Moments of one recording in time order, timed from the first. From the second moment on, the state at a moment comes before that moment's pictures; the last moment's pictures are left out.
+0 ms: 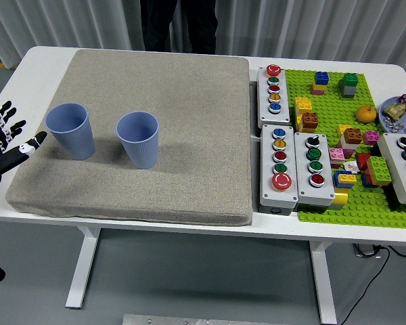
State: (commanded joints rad) left arm 0.06 0.26 -1.65 -1.37 1.25 -0.03 -0.18; right arm 0.18 -0.10 1.24 0.18 -0.96 -0.11 -0.24
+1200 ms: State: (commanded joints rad) left arm 0.05 0.22 -1.56 -1.33 1.24 -0.03 -0.21; right arm 0.19 -0.11 1.22 0.18 -0.94 -0.11 -0.24
